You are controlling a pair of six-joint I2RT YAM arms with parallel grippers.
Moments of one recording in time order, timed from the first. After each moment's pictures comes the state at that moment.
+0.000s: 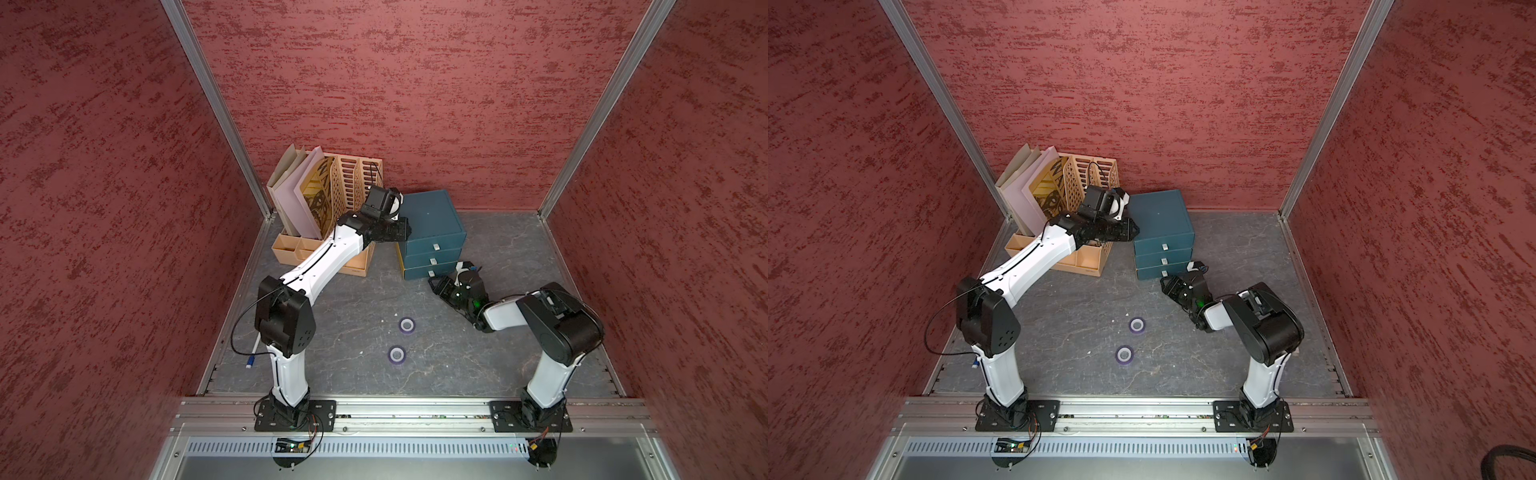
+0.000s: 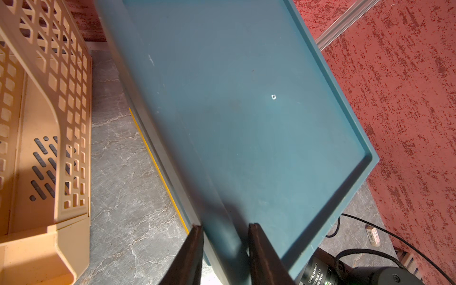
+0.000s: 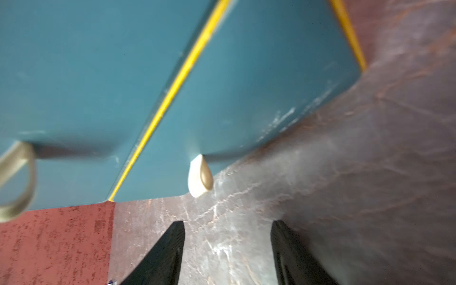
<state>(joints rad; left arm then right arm) -0.51 1.88 1.79 -0.66 0.19 -0.38 0.45 1.81 0.62 0.71 -0.15 1.03</state>
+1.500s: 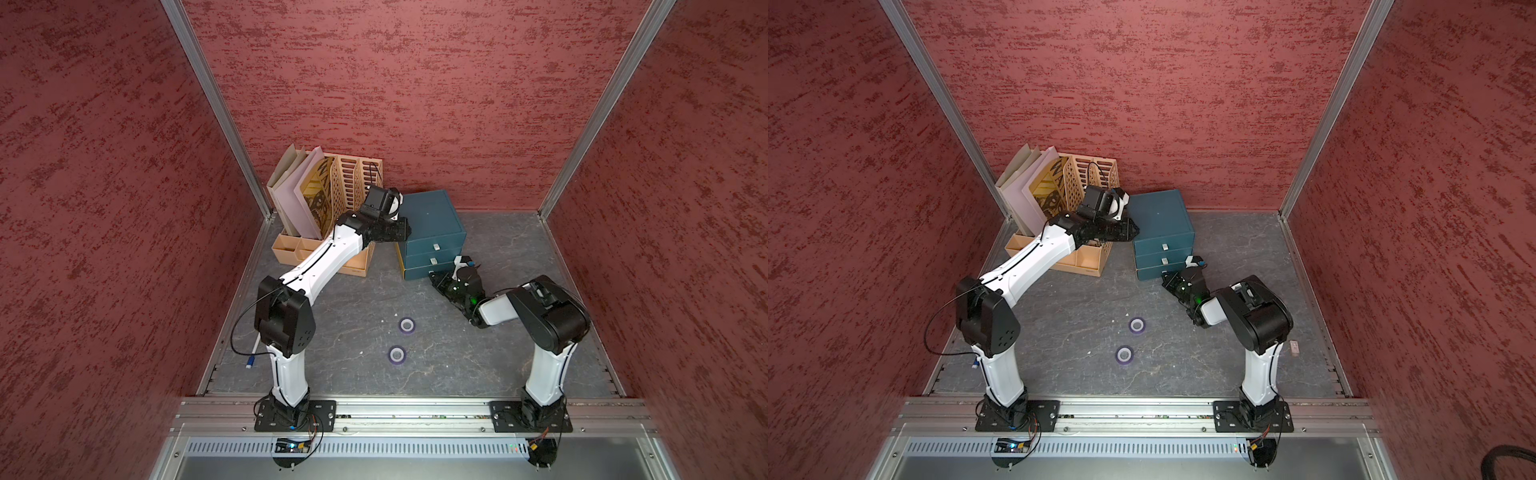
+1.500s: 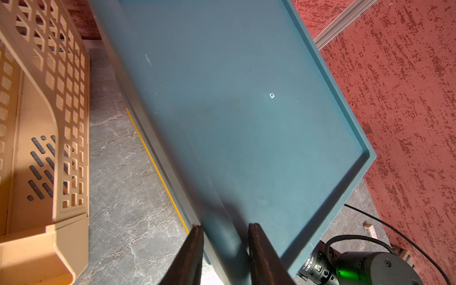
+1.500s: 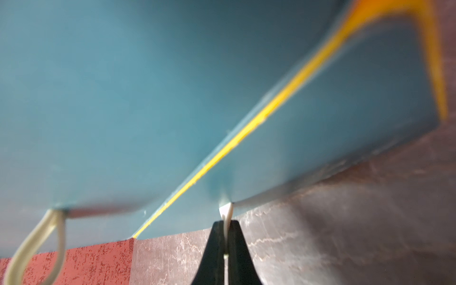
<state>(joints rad) -0.50 1.88 1.79 -0.67 0.20 -0.38 0.43 1.90 0.66 0.84 -0.15 1.08</state>
